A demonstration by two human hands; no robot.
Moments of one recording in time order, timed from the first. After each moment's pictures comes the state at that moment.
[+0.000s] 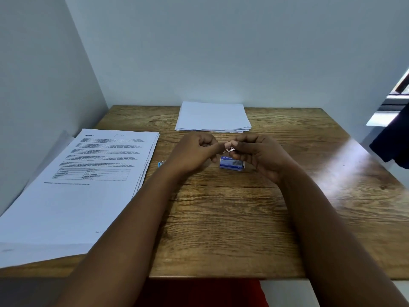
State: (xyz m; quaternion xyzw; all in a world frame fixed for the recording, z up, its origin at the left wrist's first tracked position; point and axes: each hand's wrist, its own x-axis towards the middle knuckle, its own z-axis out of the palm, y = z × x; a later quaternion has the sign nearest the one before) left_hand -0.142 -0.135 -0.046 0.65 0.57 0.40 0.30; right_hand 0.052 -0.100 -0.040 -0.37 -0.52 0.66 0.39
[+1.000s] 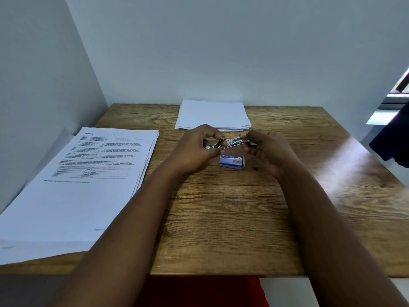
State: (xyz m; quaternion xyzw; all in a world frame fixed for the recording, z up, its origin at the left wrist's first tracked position) left_hand -0.142 -0.129 -0.047 0.69 0.54 0.40 0.27; right_hand 0.055 -0.094 -0.039 -0.46 -0.46 0.59 0.48
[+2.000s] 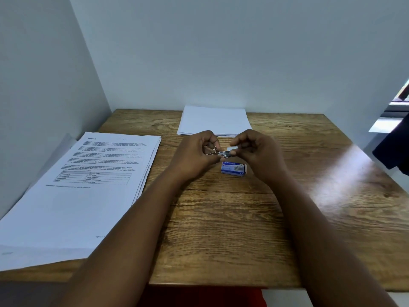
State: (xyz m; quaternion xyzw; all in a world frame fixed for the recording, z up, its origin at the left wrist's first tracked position) left_hand -0.146 -0.127 -0.052 0.68 0.56 0.41 0.23; right_hand 0.046 -0.095 -0.050 -0.41 -0.75 0.28 0.44
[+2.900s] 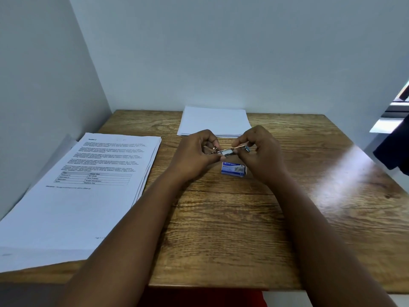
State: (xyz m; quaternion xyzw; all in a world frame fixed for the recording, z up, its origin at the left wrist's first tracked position) left_hand -0.145 -0.127 -0.052 0.66 0.56 0.43 0.24; right_hand 0.044 -0.095 -0.052 -0.43 -0.78 0.13 0.43
